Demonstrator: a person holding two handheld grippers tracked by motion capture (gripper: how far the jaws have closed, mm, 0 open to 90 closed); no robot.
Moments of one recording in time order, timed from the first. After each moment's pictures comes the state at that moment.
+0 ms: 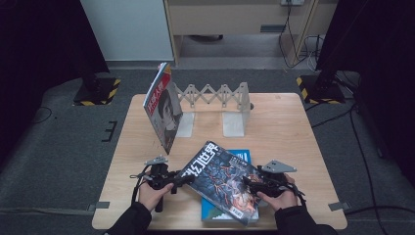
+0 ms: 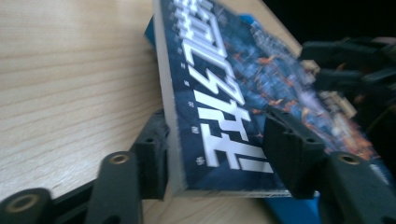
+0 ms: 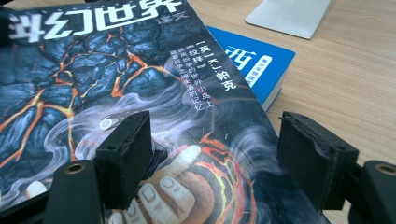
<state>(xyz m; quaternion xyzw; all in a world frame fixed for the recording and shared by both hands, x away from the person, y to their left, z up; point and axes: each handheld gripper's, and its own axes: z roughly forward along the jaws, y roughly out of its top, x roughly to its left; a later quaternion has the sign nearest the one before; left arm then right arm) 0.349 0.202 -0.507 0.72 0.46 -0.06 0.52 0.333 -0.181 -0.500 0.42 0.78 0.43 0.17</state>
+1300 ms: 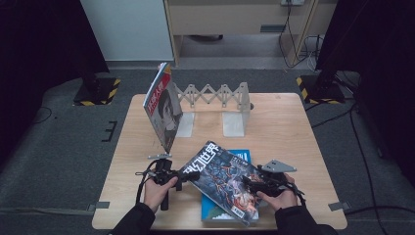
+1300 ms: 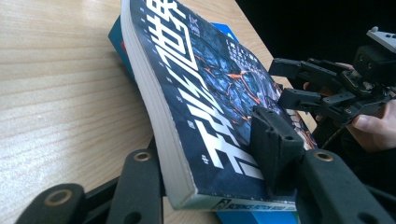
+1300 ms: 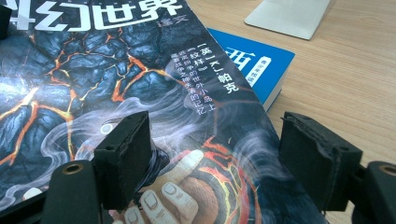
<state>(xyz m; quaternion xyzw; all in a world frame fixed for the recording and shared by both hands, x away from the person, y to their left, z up) 0.358 0.186 -0.501 0.70 0.48 -0.12 0.52 0.334 -0.180 -0.501 0.43 0.78 0.44 0.16</state>
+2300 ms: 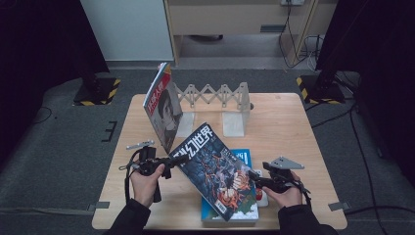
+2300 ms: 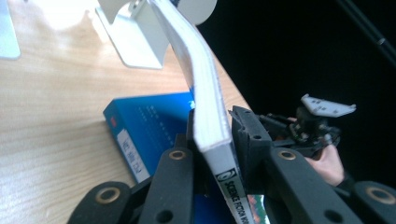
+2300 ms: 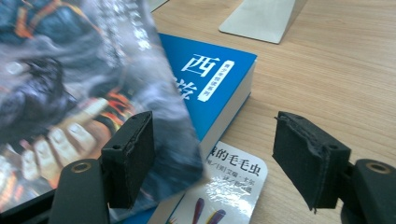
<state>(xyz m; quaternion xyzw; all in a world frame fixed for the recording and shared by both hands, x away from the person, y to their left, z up) 0.348 0.209 -0.422 0.64 0.49 -0.08 0.59 0.341 -0.198 -0.497 0.45 0.76 0.44 0.17</state>
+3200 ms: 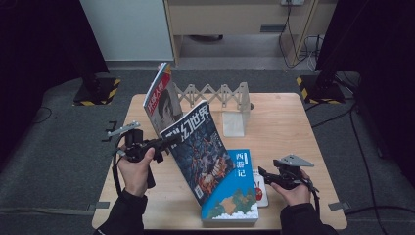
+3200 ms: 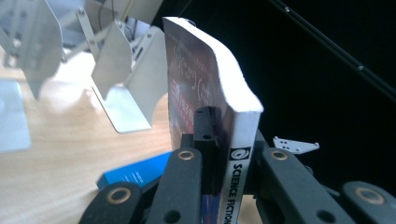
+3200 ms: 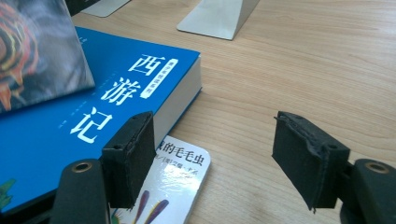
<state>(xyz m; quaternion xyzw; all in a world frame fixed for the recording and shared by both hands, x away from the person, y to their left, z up) 0.348 0.214 -0.344 0.63 0.46 0.01 0.62 0.348 -0.224 -0.497 0.48 0.74 0.42 0.20</state>
